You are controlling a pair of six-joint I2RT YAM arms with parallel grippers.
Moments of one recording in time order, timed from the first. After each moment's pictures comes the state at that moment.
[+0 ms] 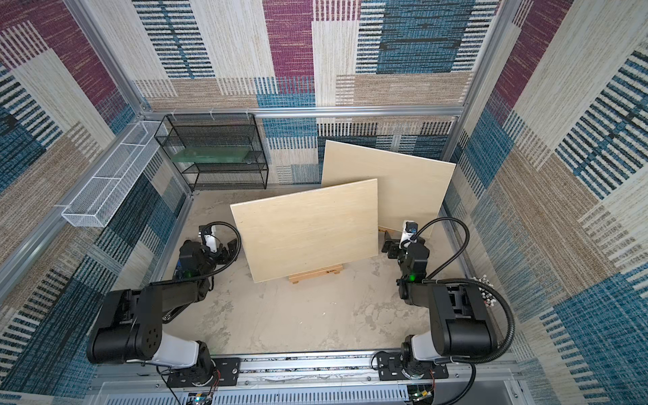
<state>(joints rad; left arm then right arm) 0.09 1.41 0.43 0.64 0.11 -0.01 -0.05 1.41 0.40 0.81 -0.01 0.06</state>
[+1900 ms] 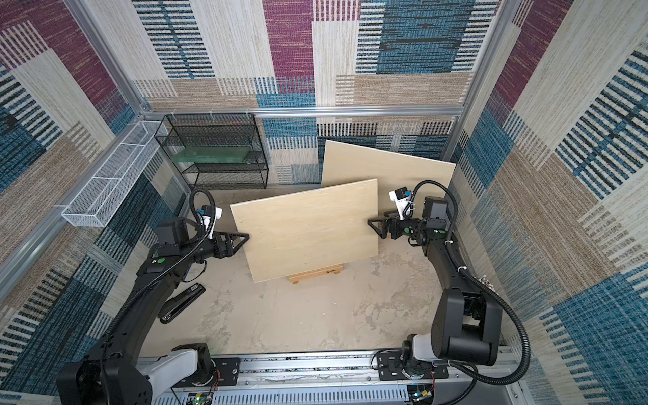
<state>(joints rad) 0.06 1.12 0.86 -0.34 0.77 -0.14 -0.19 1.41 1.00 -0.23 -0.95 -0.17</state>
